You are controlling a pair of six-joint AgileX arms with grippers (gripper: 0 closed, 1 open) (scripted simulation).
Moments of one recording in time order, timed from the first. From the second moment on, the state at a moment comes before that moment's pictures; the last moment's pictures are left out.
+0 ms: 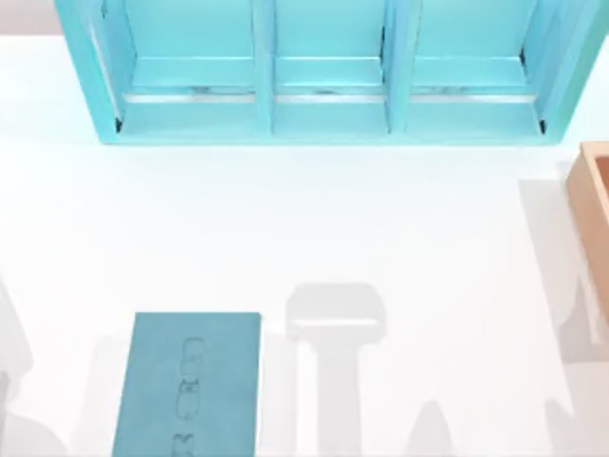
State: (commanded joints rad) left arm 0.65 1.75 1.01 -0.82 0.00 2.24; right arm 0.00 0.00 0.00 0.00 0.00 0.00
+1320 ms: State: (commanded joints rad) left arm 0.62 1.66 1.13 -1.03 0.00 2.18; right arm 0.00 0.00 0.00 0.00 0.00 0.00
